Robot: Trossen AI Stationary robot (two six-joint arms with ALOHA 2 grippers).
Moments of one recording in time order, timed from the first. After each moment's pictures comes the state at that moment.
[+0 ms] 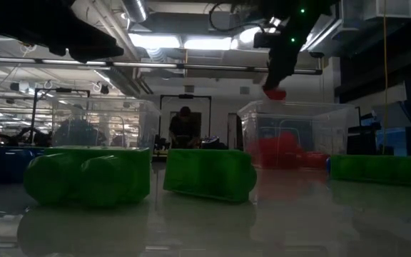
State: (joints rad) left arm -0.31 0.70 0.27 0.26 -0.53 0.07; right arm -0.42 1.46 1.28 -0.69 0.43 -0.41
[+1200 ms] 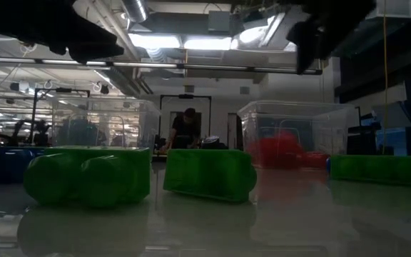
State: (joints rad) left arm -0.31 0.70 0.27 0.28 -0.53 0.03; right arm 0.20 1.46 1.27 -0.98 0.03 0.14
